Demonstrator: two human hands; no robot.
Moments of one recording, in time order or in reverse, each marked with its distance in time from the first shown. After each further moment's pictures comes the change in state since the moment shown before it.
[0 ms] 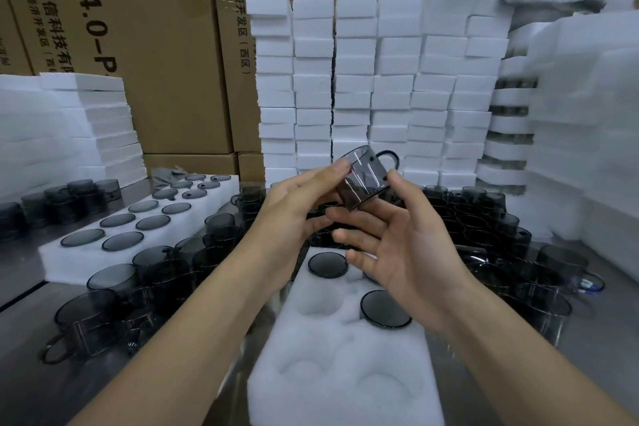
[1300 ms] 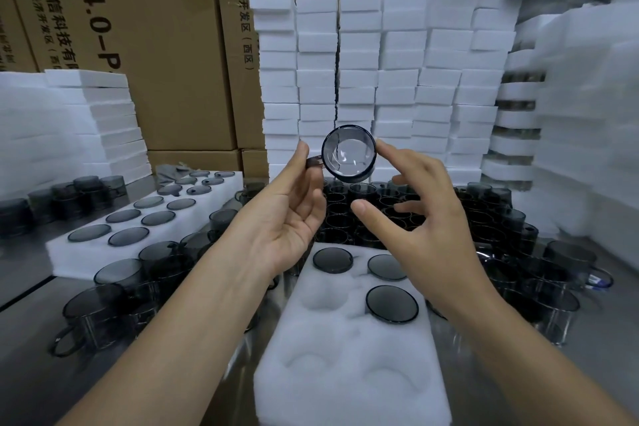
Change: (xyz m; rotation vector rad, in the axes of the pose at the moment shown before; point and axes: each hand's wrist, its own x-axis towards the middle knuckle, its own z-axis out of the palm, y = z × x) left_hand 0.002 0.014 -0.002 -0.707 0.322 -0.256; right_hand 0.002 0.006 -0.021 -0.982 0.285 -0.783
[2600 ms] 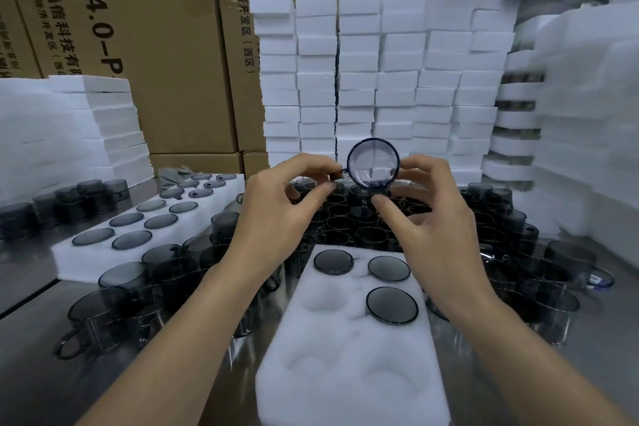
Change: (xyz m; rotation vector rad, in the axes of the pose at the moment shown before) left_hand 0.015 0.000 -0.029 1.188 -0.234 0.975; right_hand 0.002 0.009 0.000 0.109 0.117 0.151
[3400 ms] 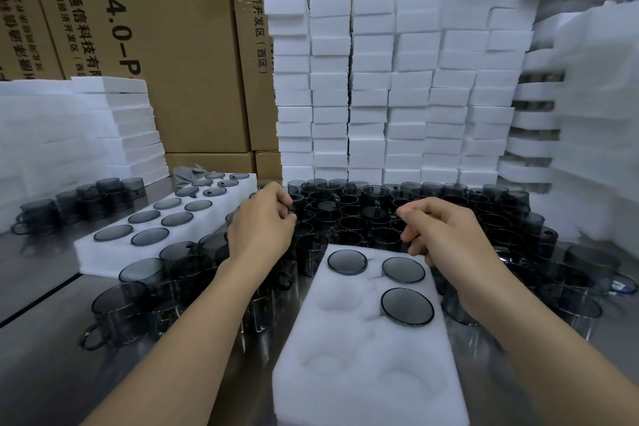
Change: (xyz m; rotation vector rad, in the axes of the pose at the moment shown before) left_hand -0.003 -0.064 -0.012 0.599 0.014 -0.554; right_hand 0.012 0.025 -0.006 0.073 -0.142 0.472
